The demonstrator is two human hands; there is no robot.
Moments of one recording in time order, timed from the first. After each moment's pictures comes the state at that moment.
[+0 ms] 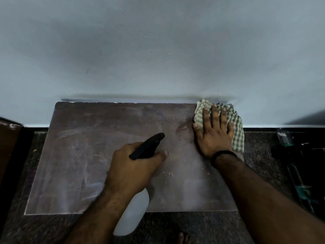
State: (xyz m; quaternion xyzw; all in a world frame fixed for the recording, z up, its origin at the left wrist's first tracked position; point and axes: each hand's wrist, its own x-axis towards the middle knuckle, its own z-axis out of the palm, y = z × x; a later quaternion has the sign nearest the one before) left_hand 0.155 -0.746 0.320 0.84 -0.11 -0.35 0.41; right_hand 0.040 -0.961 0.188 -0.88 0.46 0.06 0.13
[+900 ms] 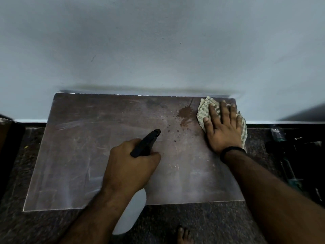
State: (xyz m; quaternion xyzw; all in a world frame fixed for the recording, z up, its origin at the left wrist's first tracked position) left_hand 0.164 -0.715 0.304 0.85 -0.12 -0.33 0.38; right_hand 0.025 -0.959 0.192 -0.88 0.47 0.05 0.10
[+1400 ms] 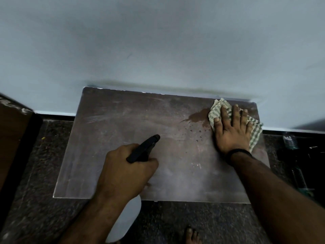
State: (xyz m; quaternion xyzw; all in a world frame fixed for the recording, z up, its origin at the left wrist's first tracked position) left_hand 0.196 -0.652 0.310 0.86 -0.11 -0.32 0.39; right_hand 0.055 -0.928 0.189 -0.86 0.50 0.05 0.10
